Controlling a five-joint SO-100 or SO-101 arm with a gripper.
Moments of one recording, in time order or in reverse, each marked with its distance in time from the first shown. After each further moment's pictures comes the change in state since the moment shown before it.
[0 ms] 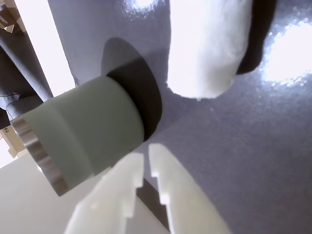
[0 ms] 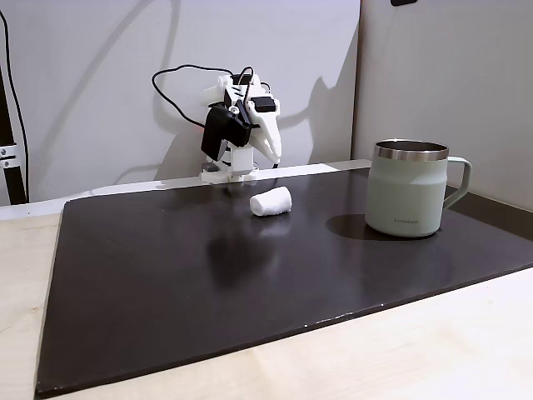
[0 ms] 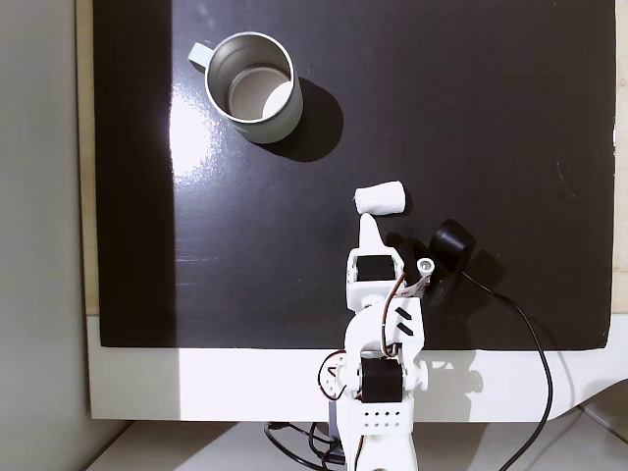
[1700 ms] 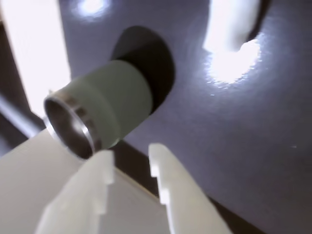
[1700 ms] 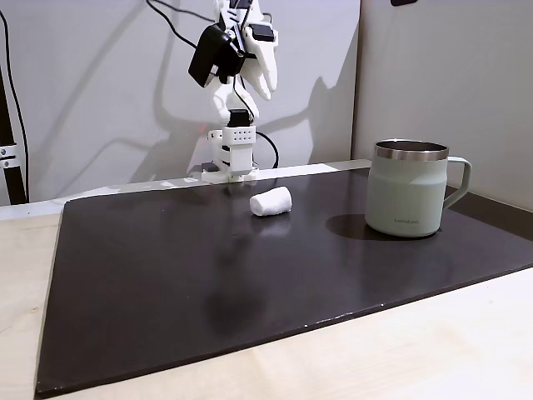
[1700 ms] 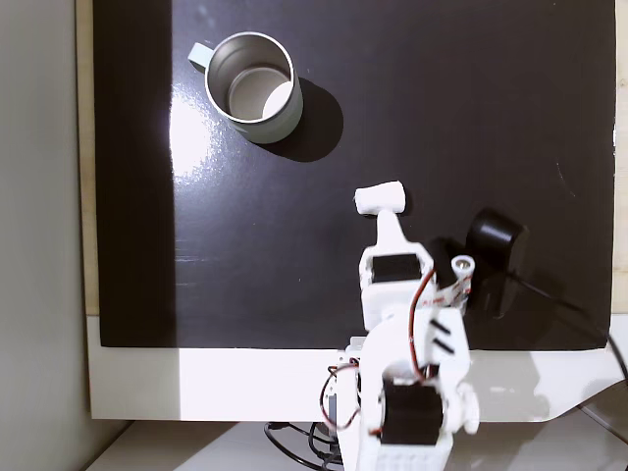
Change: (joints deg) arm 2.8 -39.1 -59.9 34.5 -7.9
